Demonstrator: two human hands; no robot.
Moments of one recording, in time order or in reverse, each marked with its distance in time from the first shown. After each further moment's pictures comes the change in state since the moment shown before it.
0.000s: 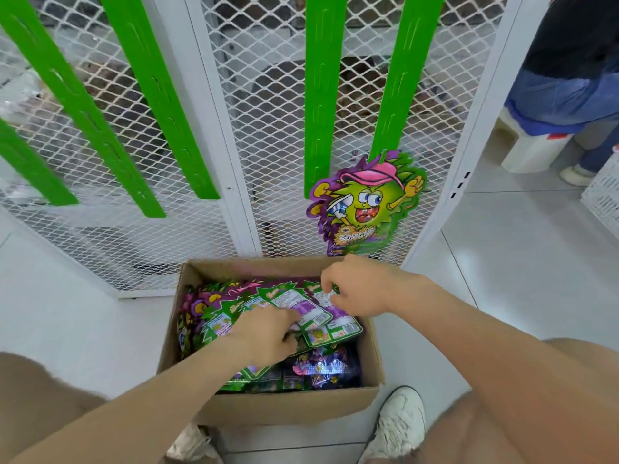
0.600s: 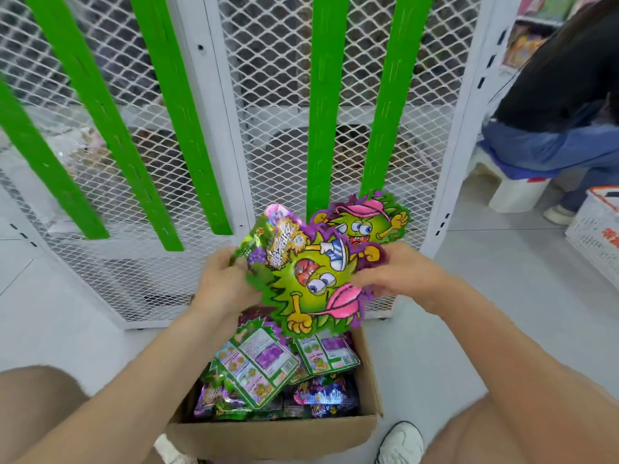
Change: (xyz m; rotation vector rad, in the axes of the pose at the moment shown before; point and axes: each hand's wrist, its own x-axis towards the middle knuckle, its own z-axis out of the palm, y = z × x) left_hand -0.057 0.014 -0.145 -1.644 0.689 -0.438; right_hand -0.061 0.021 -0.051 1.111 0.335 0.234
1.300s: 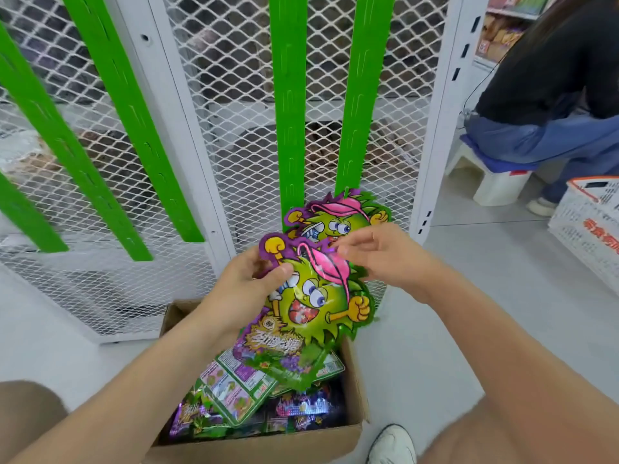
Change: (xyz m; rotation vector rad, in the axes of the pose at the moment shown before) left_hand 0.010 -0.011 0.043 0.223 -0.386 0.156; right_hand 0.006 -0.012 -0.023 0.008 0.095 -0.142
